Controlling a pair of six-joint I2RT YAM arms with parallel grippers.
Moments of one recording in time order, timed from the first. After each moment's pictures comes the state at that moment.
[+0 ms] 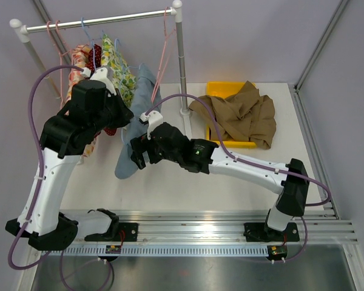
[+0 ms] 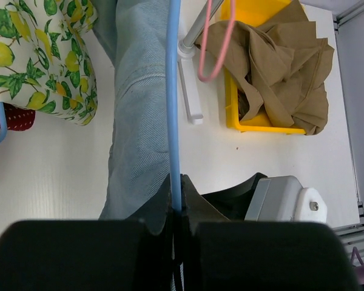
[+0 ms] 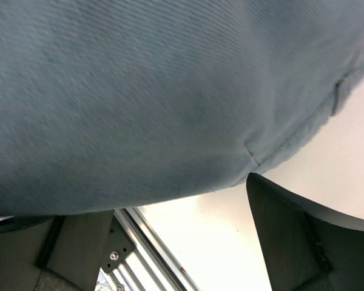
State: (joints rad) left arm -0.45 1.22 1.81 -1.13 -0.12 -0.50; right arm 1.16 1.71 1.59 -0.31 0.17 0.40
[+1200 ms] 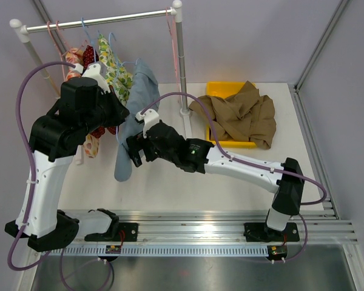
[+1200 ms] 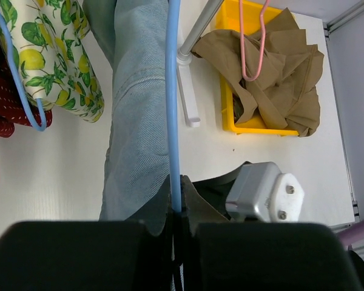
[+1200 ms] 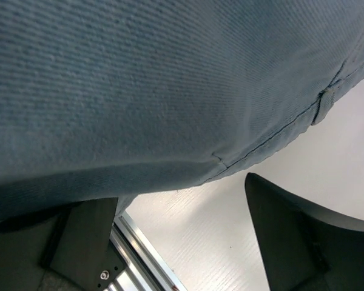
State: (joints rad) left arm -0.45 1.24 1.95 -1.22 -0.12 -0.49; right arm 1.17 1.74 1.63 -0.30 0.23 0.36
